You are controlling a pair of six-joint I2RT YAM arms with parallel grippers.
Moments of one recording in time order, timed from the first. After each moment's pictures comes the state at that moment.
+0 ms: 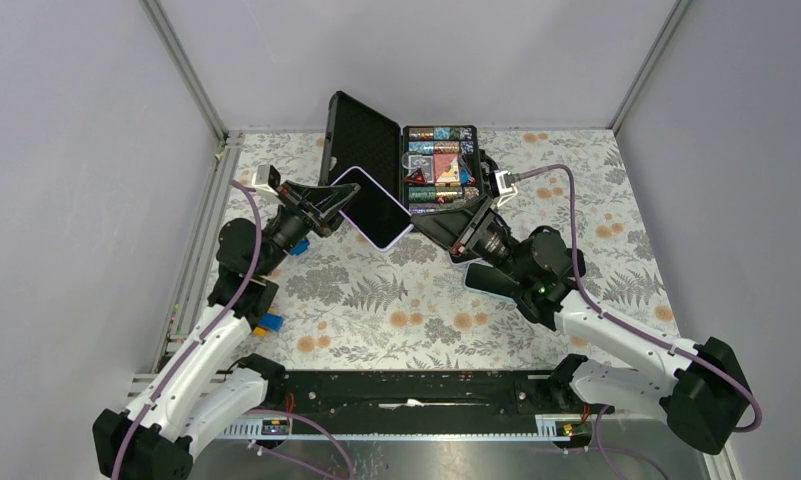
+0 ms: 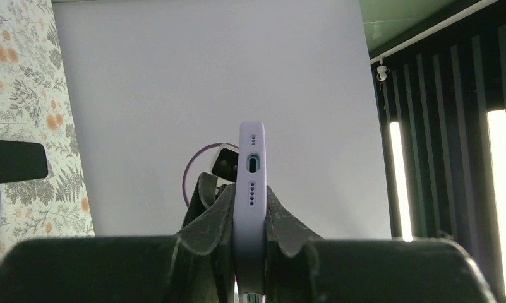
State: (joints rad) left arm -0.38 0.82 0.68 0.40 0.36 -1.67; right arm 0.77 1.06 0.66 0.81 -0.25 1.27
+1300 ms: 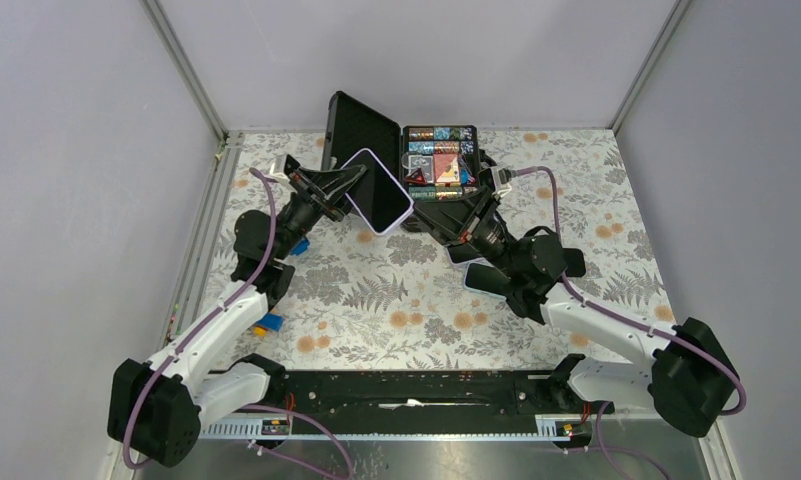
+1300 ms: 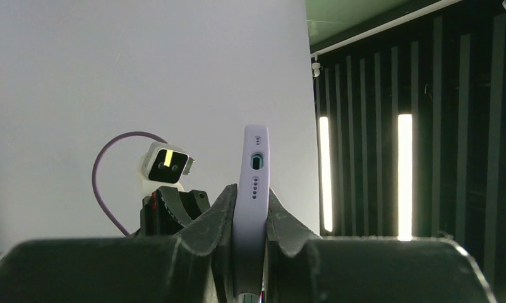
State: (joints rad) left arm -0.40 1.03 0.68 0.77 0.38 -1.94; right arm 0.77 1.18 0.65 1.10 -0.22 1.61
